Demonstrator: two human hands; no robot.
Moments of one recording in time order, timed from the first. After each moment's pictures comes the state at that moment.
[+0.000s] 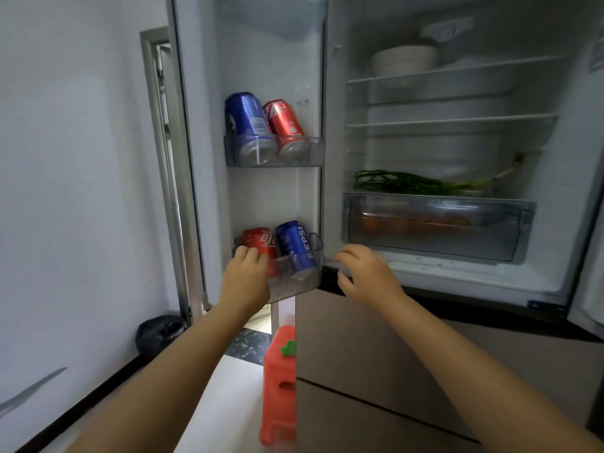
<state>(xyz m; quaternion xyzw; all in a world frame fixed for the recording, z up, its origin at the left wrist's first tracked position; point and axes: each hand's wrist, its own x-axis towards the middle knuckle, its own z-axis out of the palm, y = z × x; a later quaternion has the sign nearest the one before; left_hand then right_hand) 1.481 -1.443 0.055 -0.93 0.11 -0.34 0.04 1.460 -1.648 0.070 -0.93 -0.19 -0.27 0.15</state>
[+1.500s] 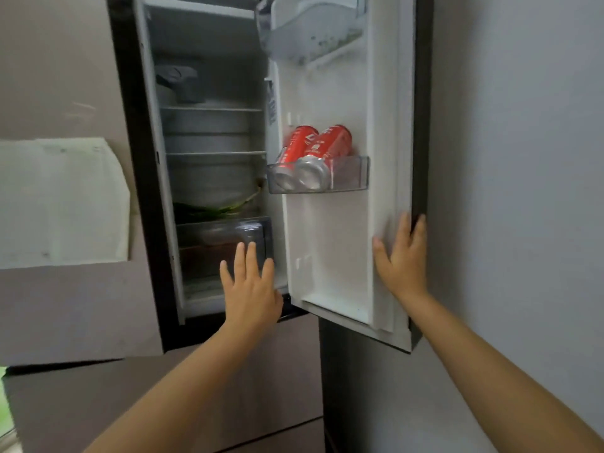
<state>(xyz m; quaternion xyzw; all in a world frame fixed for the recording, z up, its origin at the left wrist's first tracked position) 1.383 -1.810 0.080 -0.90 0.33 -0.27 -0.10 1.265 -1.993 0.096 -0.79 0.27 -0.52 0.19</state>
